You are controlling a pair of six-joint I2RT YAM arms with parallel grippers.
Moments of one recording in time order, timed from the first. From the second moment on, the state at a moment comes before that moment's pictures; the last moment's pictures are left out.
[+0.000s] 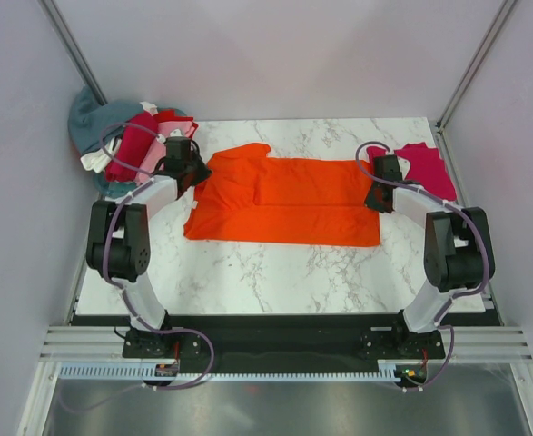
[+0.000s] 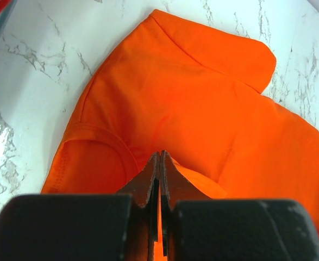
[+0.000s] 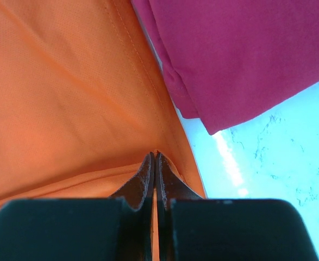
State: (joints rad) left arm -0.14 1.80 1.19 -0.02 0.00 -0.63; right arm 0.10 1.72 1.05 -0.29 0.25 0.50
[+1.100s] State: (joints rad) left arm -0.18 1.30 0.80 -0.12 -0.02 -0.71; right arm 0.16 1.35 0.69 -0.25 0.15 0.54
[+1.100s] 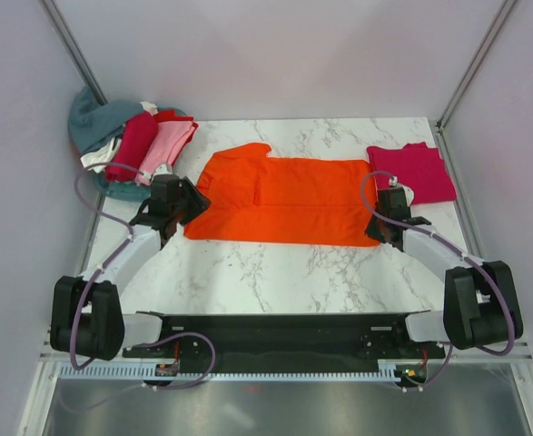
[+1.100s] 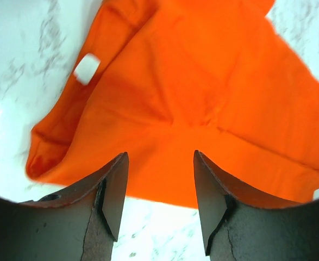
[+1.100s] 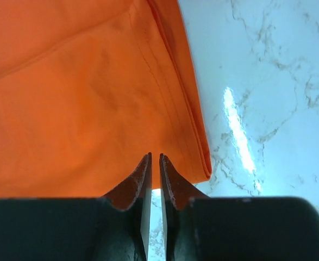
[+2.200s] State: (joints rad) left arm -0.04 1.44 0.64 -0.08 -0.03 -0.85; right arm 0.15 1.46 0.68 -0.20 0.22 0.61
